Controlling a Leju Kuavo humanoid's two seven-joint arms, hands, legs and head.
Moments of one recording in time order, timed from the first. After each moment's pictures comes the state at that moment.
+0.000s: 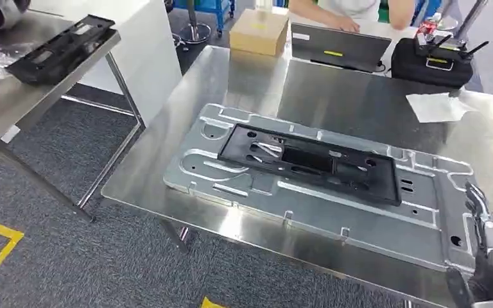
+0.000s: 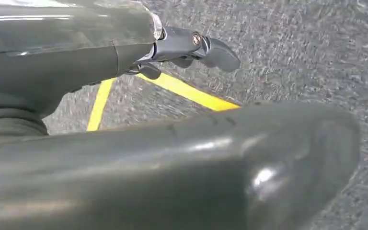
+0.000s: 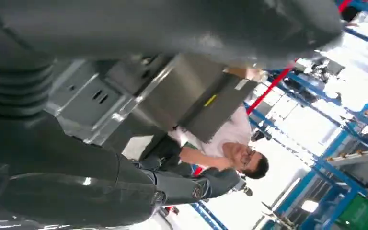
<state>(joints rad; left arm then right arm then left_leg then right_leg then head) -0.06 -0.16 1.17 -0.26 -0.78 0.00 -0.35 0.40 -0.12 -0.22 -2.30 0.28 -0.12 -0.25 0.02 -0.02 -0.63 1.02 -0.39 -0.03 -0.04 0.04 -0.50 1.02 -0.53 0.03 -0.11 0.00</state>
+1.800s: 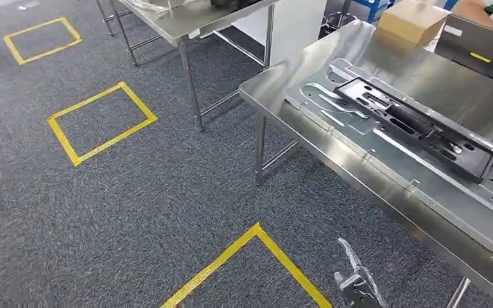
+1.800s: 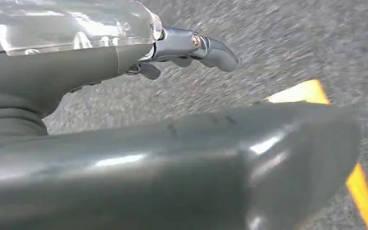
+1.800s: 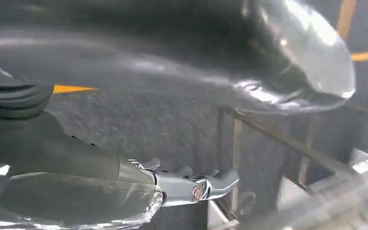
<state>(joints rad) -0.03 -0.21 1.27 -0.26 -0.75 0.07 -0.33 0.34 -0.09 0.19 -1.74 0.36 -0.15 -0.08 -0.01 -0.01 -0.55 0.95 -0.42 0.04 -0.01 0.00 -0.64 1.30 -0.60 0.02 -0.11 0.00</state>
